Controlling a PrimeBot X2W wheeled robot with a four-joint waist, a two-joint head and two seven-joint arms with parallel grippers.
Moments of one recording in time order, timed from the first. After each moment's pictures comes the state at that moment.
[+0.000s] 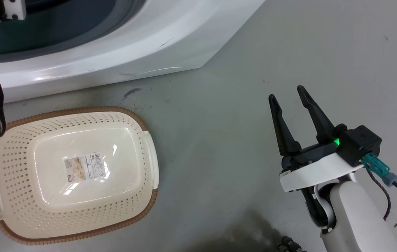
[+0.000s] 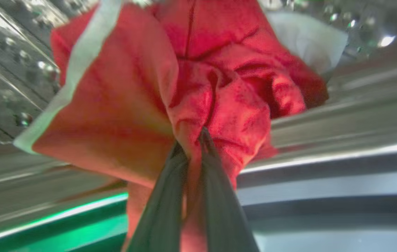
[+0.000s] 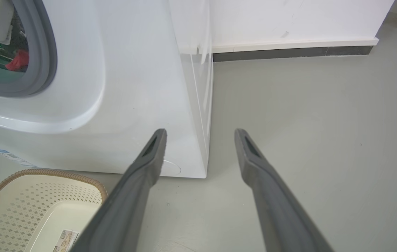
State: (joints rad) left arm -1.49 0.38 -0.20 1.24 -0.09 -0.11 0.46; right arm -0.35 -0.05 0.23 0.17 0.22 0.13 -0.26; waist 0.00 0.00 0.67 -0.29
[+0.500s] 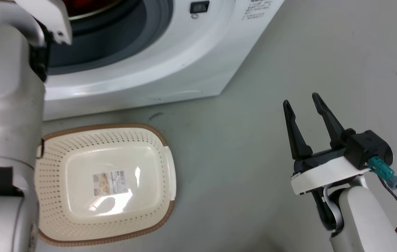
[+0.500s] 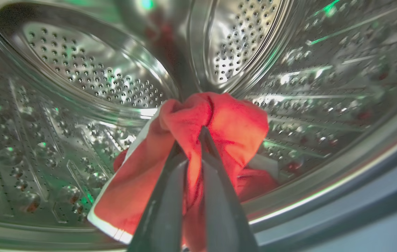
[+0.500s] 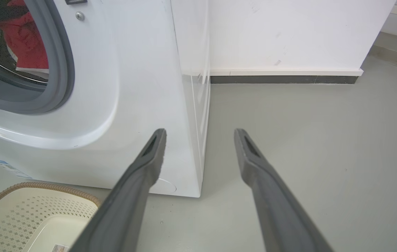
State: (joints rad) left arm -1.27 0.31 -0.19 1.08 -0.13 -0.04 -0.17; right arm -0.33 -0.05 0.15 0.20 0.14 0.13 -0.25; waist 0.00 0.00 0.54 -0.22
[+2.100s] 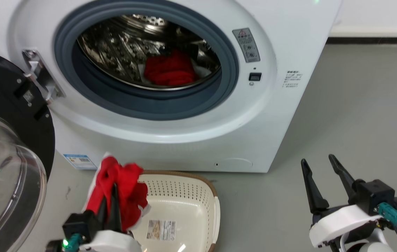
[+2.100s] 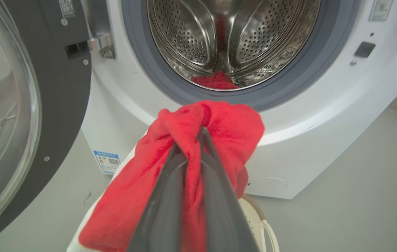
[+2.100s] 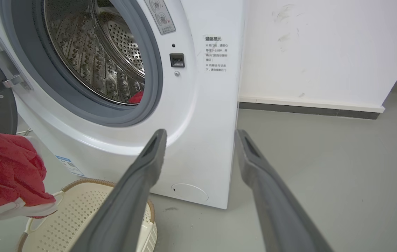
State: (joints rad) left arm 0.00 0.09 -0.09 0.16 -0.24 0.05 -0.25; right arm 0.00 -0.05 0.06 0.02 0.09 0.13 -0.06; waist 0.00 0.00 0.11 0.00
